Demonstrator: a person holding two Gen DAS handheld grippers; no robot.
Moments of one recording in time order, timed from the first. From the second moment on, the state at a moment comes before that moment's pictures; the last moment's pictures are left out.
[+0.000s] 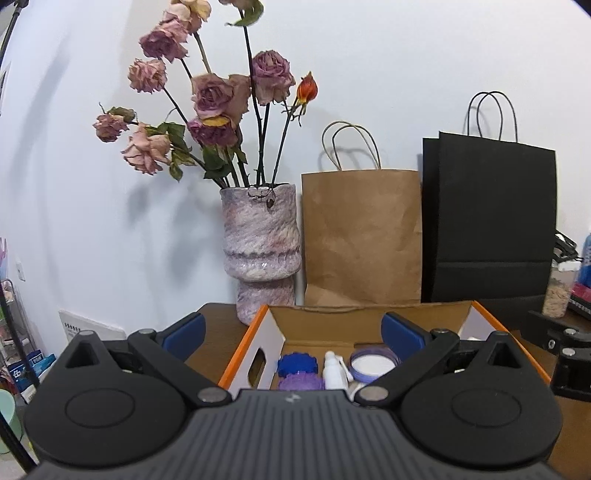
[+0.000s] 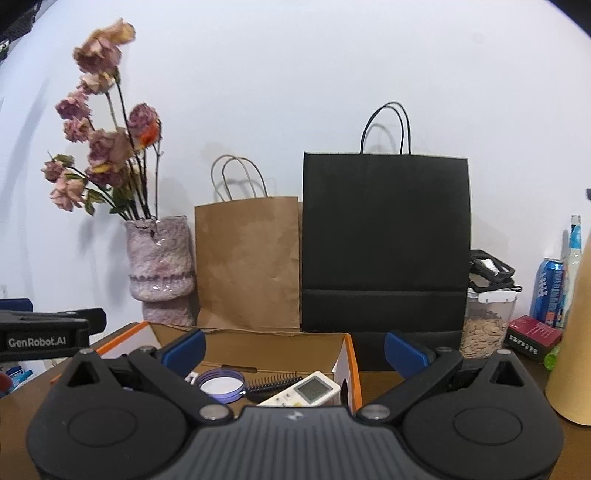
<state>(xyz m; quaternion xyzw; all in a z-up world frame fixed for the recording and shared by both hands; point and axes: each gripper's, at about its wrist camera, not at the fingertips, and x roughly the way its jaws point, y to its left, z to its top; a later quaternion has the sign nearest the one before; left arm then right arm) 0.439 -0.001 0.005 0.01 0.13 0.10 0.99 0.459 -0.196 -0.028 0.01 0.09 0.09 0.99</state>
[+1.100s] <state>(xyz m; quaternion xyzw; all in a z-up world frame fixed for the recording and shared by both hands) 0.133 0.003 0.015 0.03 0.16 0.06 0.98 0.156 -0.212 -0.020 0.01 0.14 0.11 0.98</state>
